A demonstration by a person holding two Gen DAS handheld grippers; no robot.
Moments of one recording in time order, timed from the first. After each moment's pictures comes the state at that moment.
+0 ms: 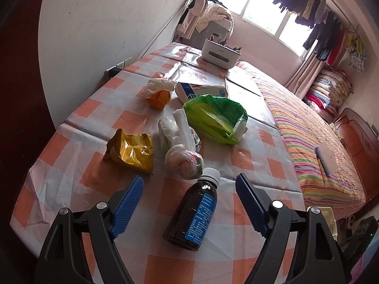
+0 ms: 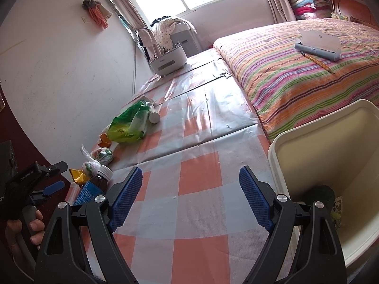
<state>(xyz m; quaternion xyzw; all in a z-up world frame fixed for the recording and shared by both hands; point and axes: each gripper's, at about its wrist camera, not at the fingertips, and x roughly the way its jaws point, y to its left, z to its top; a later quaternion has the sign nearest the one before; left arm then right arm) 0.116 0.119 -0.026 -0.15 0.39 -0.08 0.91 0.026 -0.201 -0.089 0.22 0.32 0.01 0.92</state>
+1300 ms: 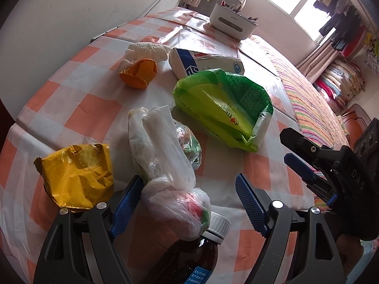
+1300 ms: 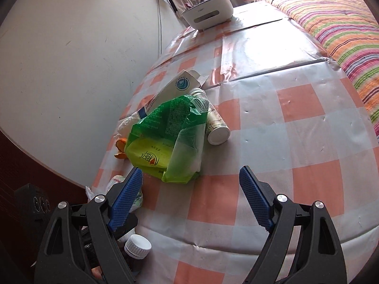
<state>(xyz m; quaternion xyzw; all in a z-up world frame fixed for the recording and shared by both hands) 0.209 0.091 -0.073 -0.16 0.48 -0.08 0.86 0.249 -0.127 -0.097 0.23 0.45 0.13 0.85</state>
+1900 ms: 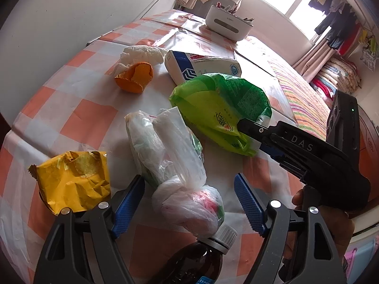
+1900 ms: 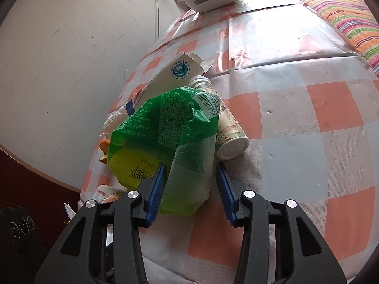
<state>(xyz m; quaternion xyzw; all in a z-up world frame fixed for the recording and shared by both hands) 0.213 0.090 -0.073 -0.15 0.47 -0.09 0.86 0.293 -0.105 -0.128 0.22 0.49 0.14 0.83</state>
